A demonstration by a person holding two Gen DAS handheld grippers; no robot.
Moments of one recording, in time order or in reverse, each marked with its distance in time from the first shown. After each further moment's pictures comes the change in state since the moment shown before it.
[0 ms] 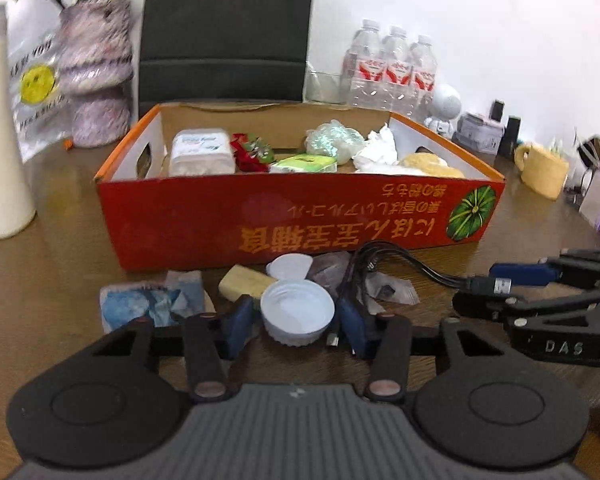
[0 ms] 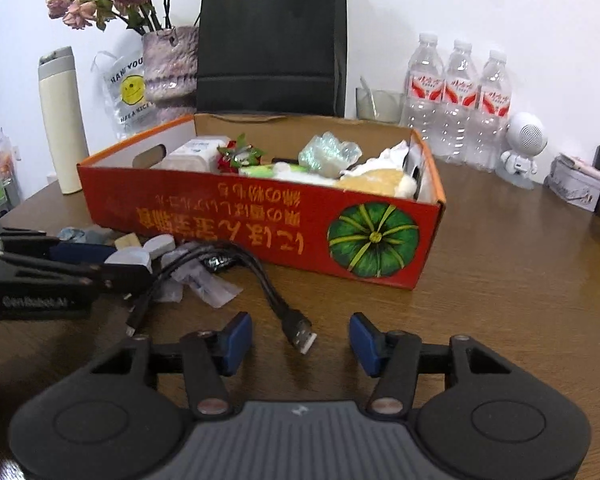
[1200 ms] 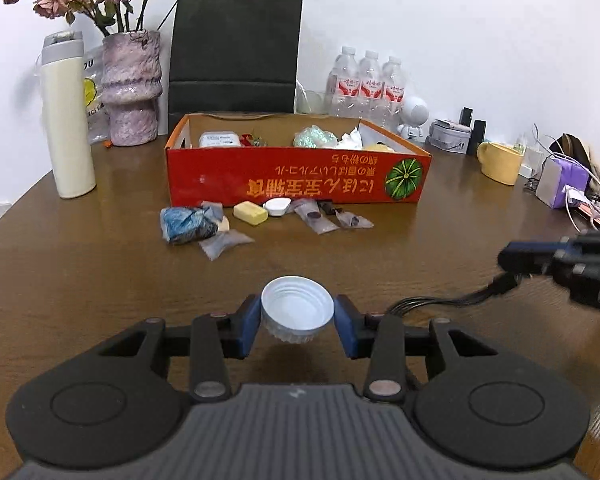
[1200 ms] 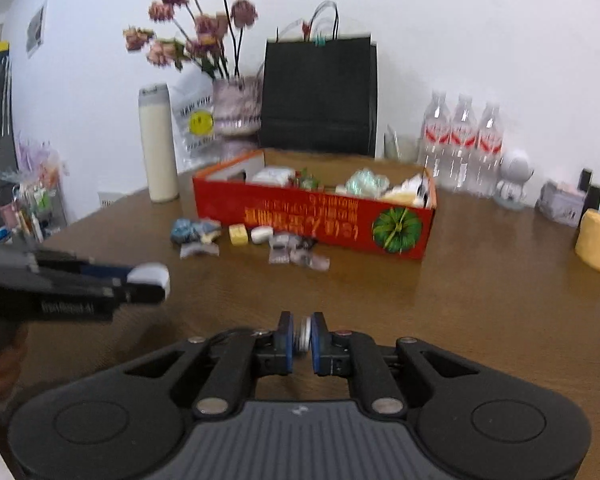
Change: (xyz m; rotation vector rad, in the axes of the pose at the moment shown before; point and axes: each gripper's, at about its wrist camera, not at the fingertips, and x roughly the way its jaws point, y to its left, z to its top) left arm -0.129 -0.023 -0.070 0.021 -0.063 0.025; right arm -0.153 0.041 -0.060 -0.034 -0.165 0.056
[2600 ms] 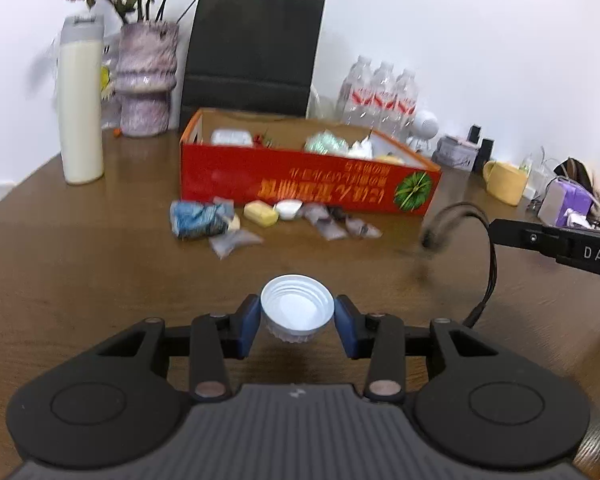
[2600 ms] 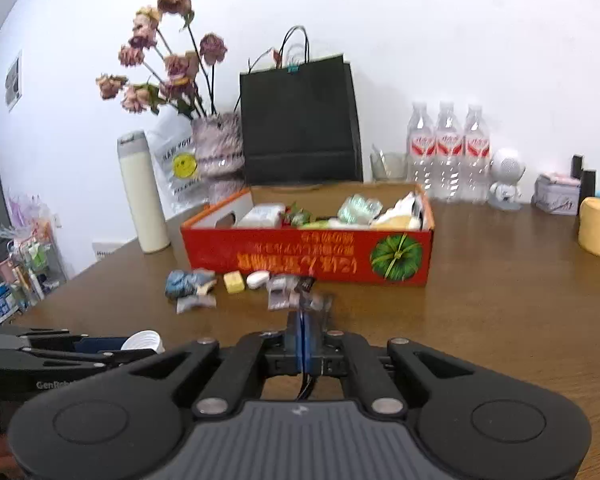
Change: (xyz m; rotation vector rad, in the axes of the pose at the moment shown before) left arm -0.003 0.007 0.002 -0.062 -0.028 -0.013; right arm 0.014 -0.008 0.018 0.125 -0.075 0.008
